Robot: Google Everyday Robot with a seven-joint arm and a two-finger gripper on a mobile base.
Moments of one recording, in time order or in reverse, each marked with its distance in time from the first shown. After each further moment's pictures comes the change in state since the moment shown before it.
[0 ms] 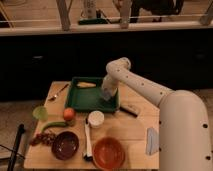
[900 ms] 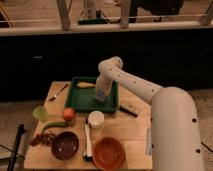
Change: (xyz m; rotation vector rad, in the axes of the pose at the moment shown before) arm -0.027 -0.029 0.012 -0.026 -0.046 -0.127
